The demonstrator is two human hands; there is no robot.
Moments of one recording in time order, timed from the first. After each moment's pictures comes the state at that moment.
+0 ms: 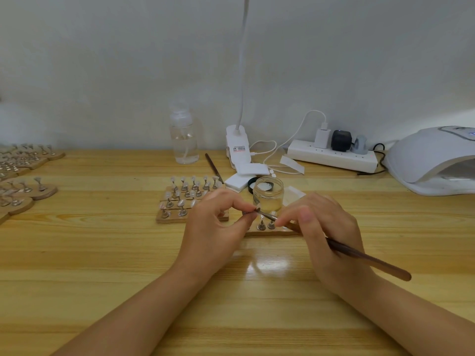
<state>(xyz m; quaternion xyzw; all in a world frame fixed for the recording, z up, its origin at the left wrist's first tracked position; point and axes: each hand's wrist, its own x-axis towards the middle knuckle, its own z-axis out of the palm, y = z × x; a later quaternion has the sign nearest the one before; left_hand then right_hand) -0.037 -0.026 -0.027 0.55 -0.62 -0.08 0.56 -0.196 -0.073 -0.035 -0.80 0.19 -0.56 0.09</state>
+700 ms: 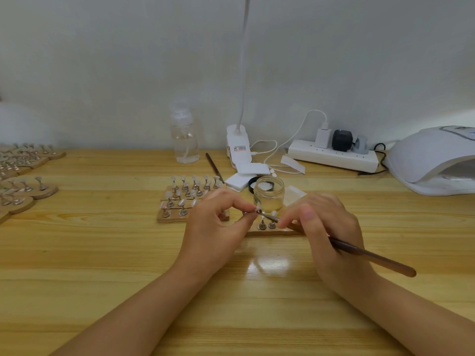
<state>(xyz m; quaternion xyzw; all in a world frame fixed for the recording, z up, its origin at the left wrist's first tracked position) -0.038 -0.027 -0.026 0.56 -0.60 -0.10 0.56 -0.197 -0.070 -0.032 -0.80 0.21 -0.56 0.10</state>
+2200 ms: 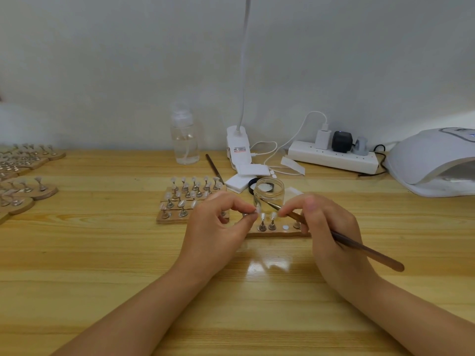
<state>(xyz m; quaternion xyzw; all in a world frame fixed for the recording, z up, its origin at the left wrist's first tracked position) -0.039 -0.026 -0.026 0.56 -0.60 -0.13 0.56 -0.196 -0.067 -0.027 -0.78 0.26 -0.53 0.22</state>
